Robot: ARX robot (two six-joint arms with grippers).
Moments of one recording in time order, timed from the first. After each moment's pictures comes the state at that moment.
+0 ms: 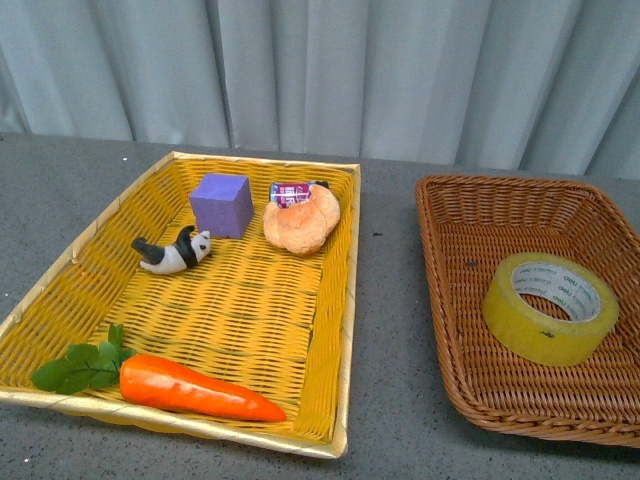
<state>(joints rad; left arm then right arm) 0.00 0.19 0.02 0.19 0.00 -0.01 0.00 0.19 0.01 0.19 0.00 -0.01</state>
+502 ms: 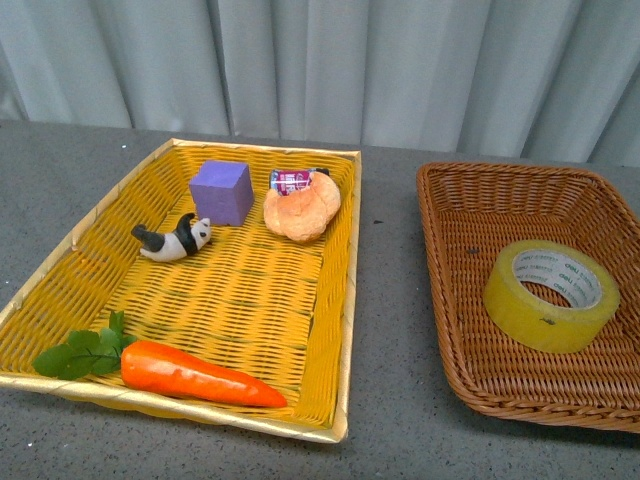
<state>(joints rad) 0.00 0.01 0.02 0.00 0.00 -0.01 0.00 0.00 0.01 0.00 0.00 -0.01</state>
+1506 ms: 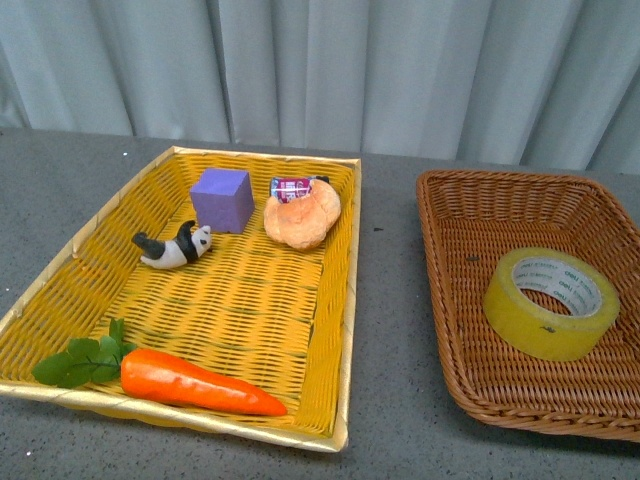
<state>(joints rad) 0.00 0.01 0.02 0.00 0.00 -0.01 0.00 0.00 0.01 0.00 0.00 -0.01</state>
